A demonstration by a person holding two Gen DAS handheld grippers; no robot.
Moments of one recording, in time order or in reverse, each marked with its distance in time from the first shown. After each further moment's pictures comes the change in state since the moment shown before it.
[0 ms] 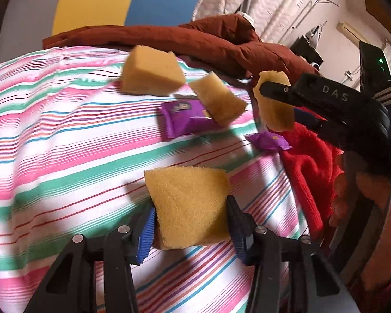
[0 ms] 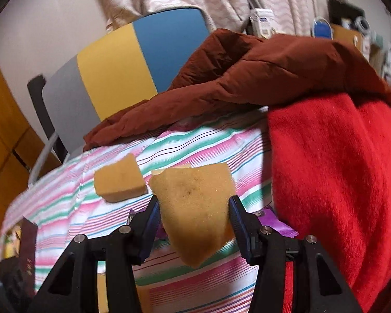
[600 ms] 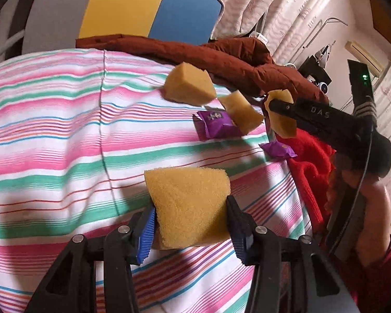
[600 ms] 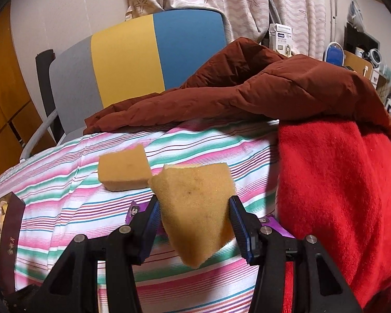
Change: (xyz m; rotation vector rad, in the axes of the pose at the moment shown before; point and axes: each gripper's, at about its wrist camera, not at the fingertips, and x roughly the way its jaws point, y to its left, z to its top) left arm -0.050 0.026 -0.025 -0.061 -0.089 0.035; right arm -0.001 0.026 -0.004 -0.141 -0.007 -0.050
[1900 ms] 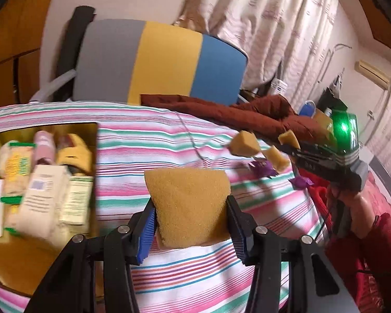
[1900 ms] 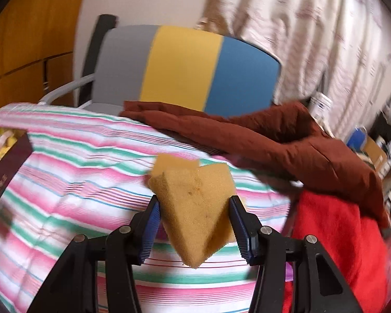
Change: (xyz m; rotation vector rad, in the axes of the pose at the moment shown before) left arm -0.156 0.079 -0.024 -0.014 -0.272 0.172; right arm -0.028 0.097 -0.017 -0.430 -0.133 -0.004
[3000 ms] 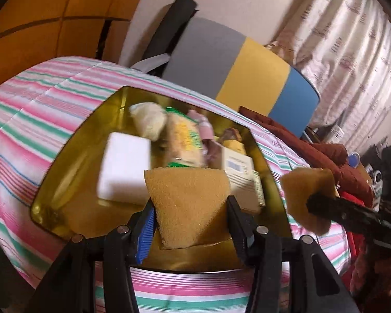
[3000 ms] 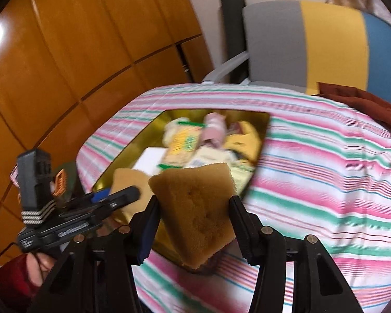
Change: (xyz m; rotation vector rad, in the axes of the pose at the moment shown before) left arm -0.085 0.191 -0.043 -0.334 -0.037 0.215; right arm -0.072 0.289 0.026 -0.007 0.136 0.786
